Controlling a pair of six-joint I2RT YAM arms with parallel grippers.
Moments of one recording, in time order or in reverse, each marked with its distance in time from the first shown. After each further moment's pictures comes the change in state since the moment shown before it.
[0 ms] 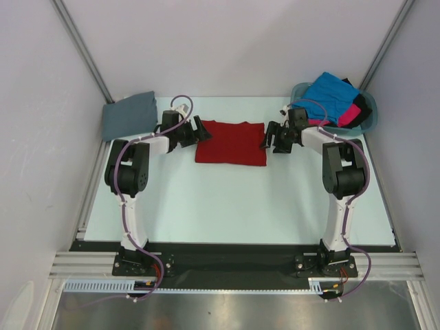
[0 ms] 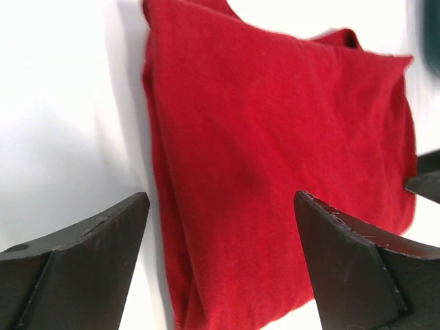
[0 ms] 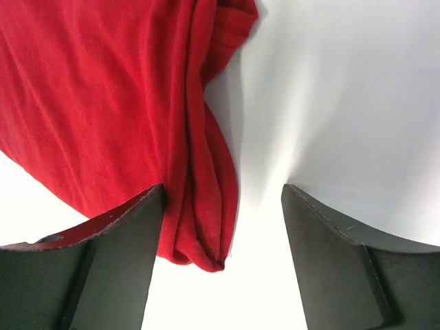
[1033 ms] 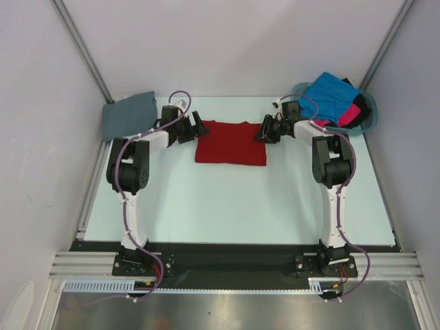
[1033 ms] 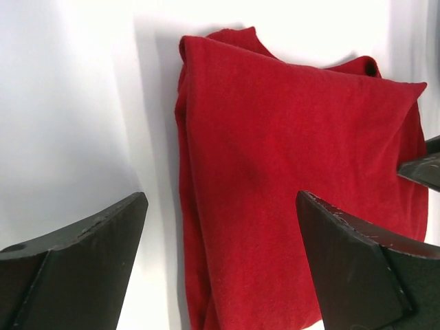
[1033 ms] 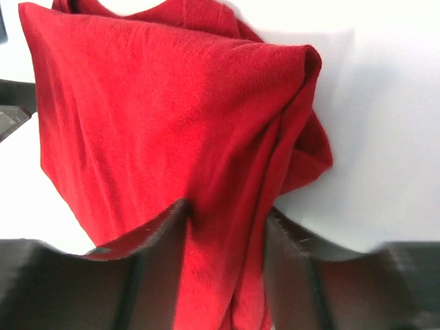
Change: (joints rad) left arm 0.018 0.045 0.109 -0.095 -0.036 0.007; right arm 0.007 0.219 0.266 0.019 -0.164 0.055
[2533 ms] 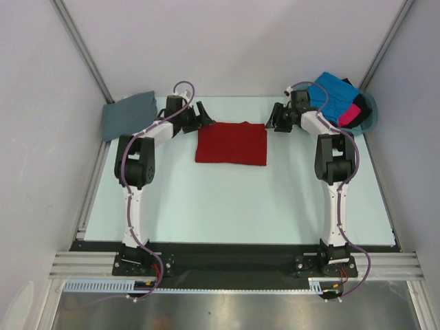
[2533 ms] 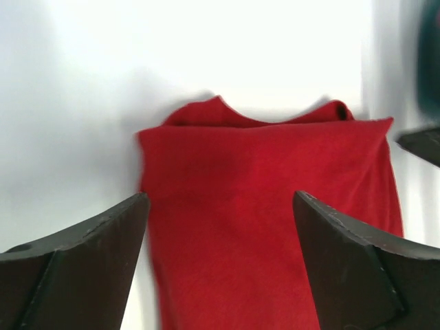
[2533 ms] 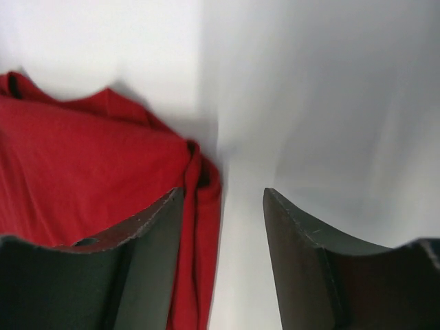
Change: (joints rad) left arm -0.014 0.140 0.269 -0.082 0.026 -0.002; right arm -0.068 0.092 0.241 -0.124 0.198 -0.080
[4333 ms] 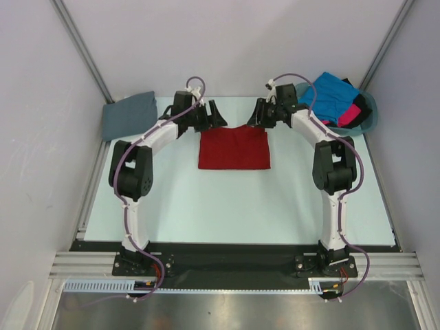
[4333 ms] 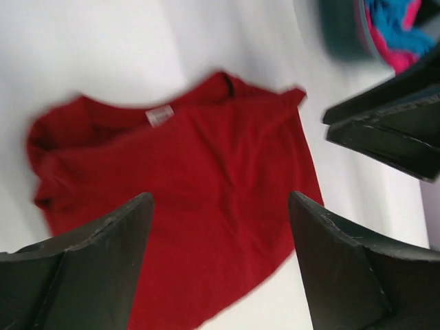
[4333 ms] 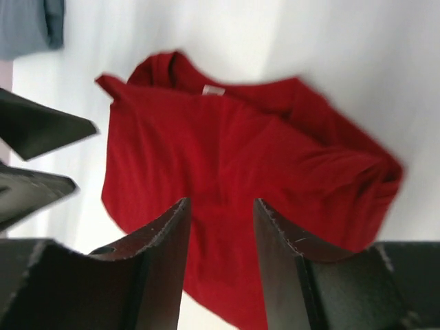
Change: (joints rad) left arm -0.108 -0.222 -0.077 -0.093 0.029 0.019; right arm 0.131 -0.205 -0.084 0.001 -0.074 0.006
